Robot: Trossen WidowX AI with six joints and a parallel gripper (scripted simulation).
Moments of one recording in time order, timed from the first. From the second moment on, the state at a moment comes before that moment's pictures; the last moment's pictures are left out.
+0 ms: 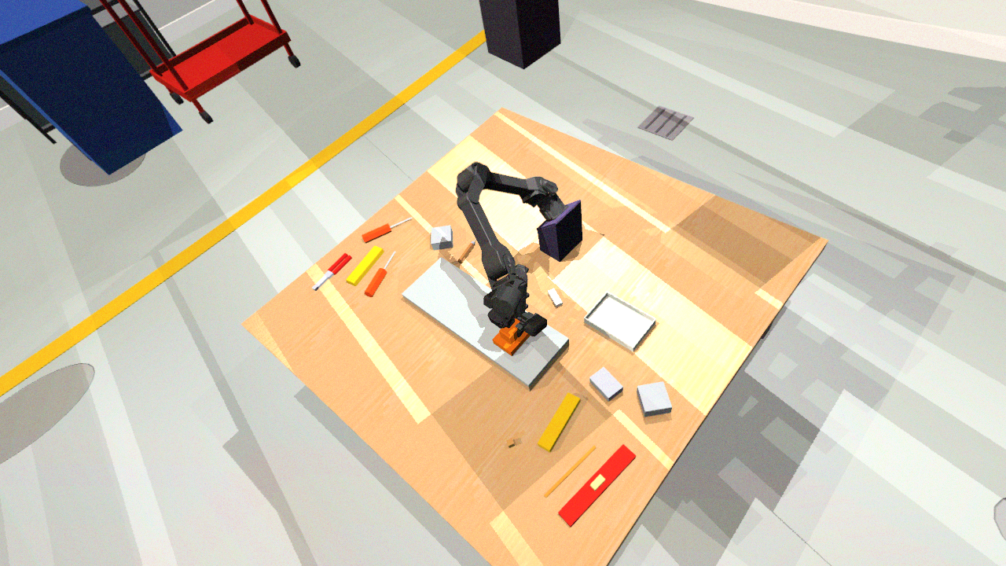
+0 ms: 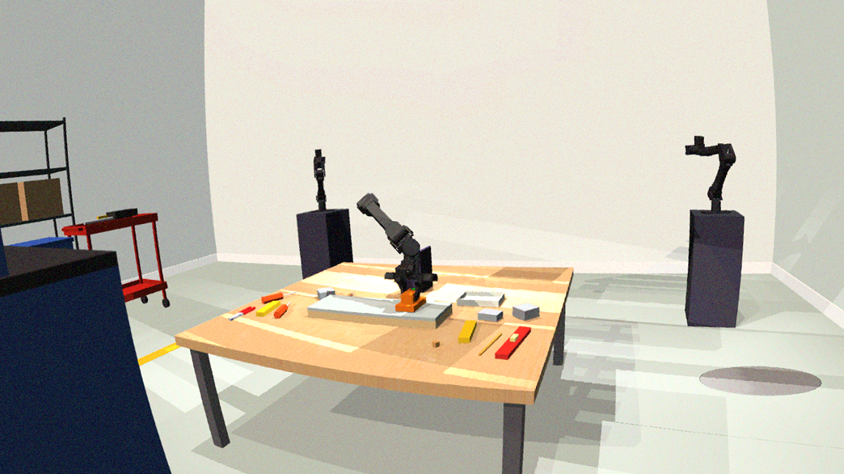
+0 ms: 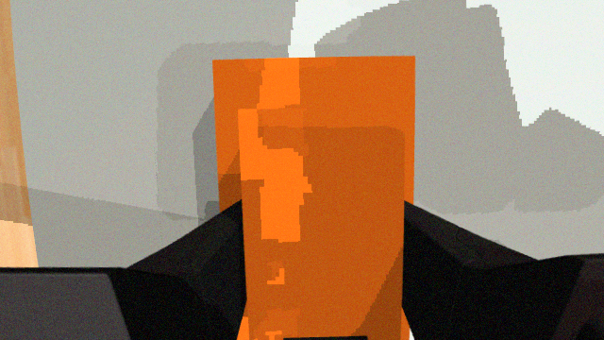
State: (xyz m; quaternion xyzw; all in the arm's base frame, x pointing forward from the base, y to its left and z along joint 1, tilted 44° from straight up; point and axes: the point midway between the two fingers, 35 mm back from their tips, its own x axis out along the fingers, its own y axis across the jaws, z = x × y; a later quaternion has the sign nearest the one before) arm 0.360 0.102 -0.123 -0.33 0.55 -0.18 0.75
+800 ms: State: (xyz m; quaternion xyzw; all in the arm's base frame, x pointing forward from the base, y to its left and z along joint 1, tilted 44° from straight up) arm 0.365 0.064 -0.087 -0.33 0.55 -0.18 0.75
